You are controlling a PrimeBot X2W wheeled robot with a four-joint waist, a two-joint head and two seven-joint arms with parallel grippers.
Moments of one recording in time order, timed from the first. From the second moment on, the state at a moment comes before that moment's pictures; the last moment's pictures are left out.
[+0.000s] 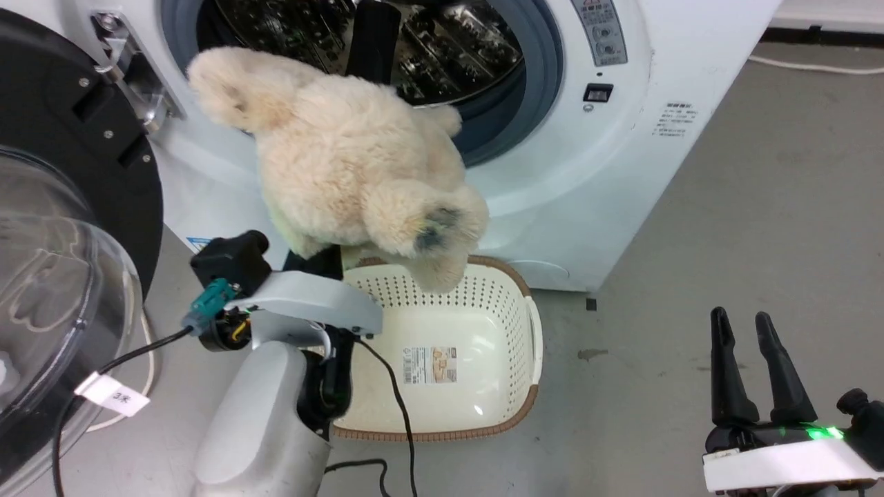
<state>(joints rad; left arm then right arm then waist) -0.49 0.05 -0.24 0.37 -0.54 0.10 -0.26 0.00 -0.05 -0.01 0.01 0.47 0.13 -0.26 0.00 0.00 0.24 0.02</state>
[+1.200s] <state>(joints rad) -1.08 0.12 -0.05 0.54 -0.23 0.06 -0.26 -0.13 -0.05 0.01 -0.06 0.48 0.13 -0.26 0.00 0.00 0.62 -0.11</state>
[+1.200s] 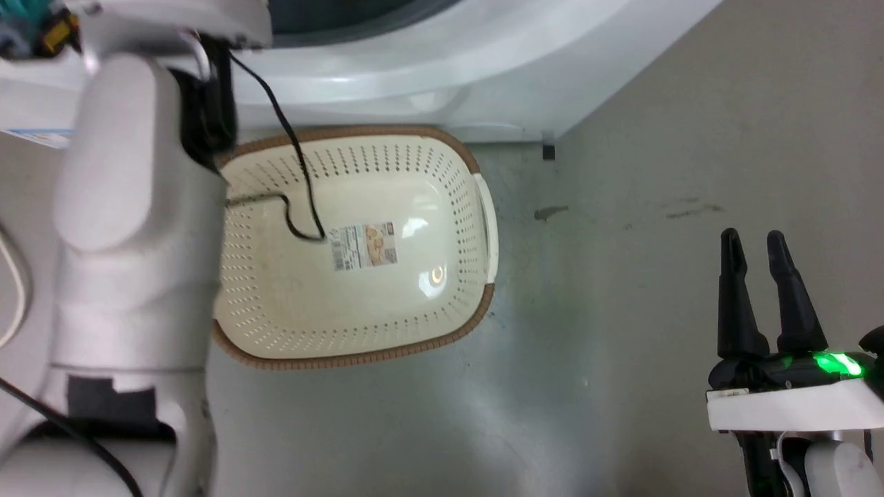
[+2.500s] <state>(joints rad) -1.66 0.30 -0.08 0.76 -0.14 0.07 -0.19 -0.13 -0.05 0.03 -0.14 0.49 0.13 -0.26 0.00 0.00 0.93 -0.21</state>
